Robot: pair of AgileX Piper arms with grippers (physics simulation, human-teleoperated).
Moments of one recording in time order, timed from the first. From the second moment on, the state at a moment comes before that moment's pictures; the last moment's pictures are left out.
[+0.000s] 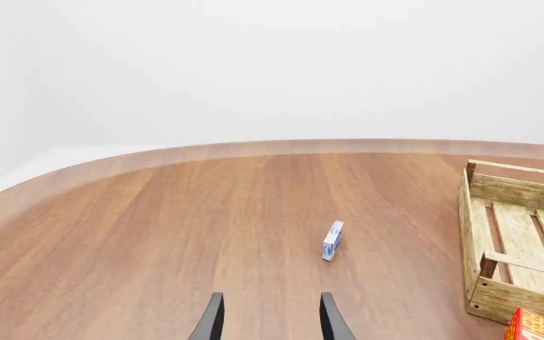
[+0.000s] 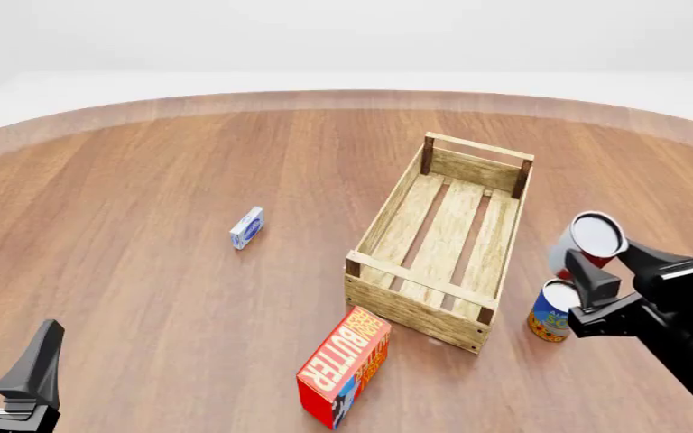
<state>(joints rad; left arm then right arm) 0.00 0.00 0.00 0.00 0.00 0.14 0.75 -0.27 -0.21 -0.15</state>
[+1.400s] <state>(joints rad) 0.00 0.00 0.00 0.00 0.00 0.20 1.16 -0.44 -0.42 -0.20</state>
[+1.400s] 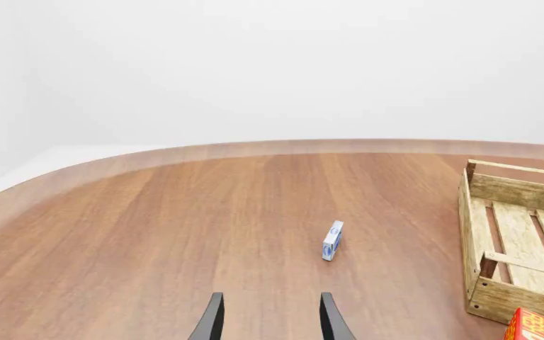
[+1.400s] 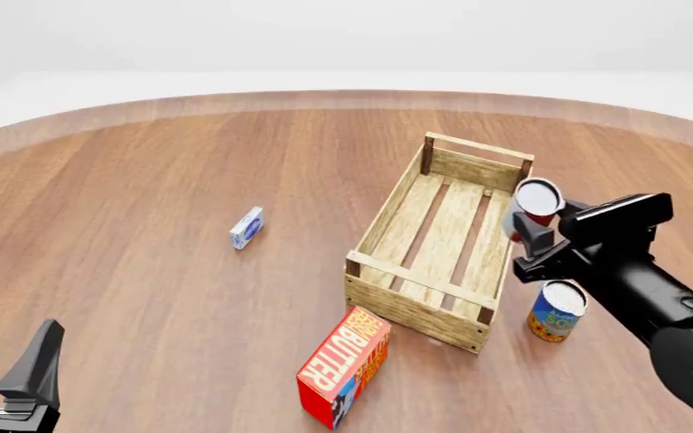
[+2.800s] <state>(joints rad) 0.00 0.00 0.00 0.00 0.00 0.24 1.54 -0.62 -0.57 -0.17</state>
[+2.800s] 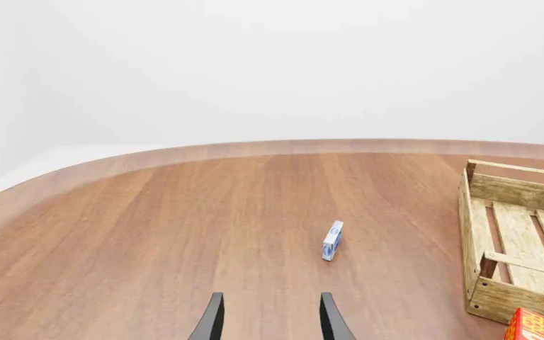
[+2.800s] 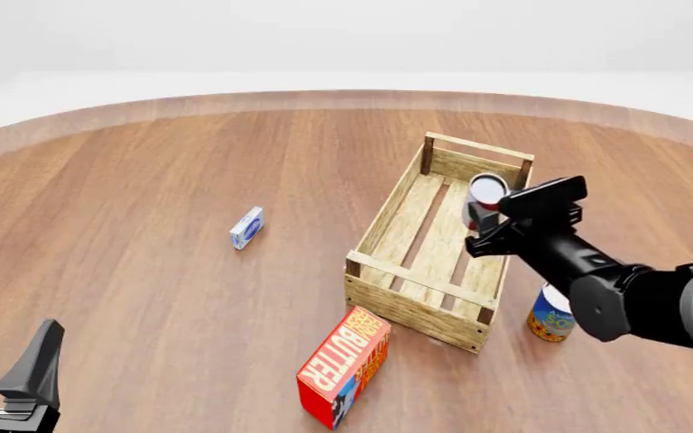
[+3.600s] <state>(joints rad) 0.00 0.00 0.00 0.00 0.00 0.26 1.70 -0.71 -0.61 -0.16</state>
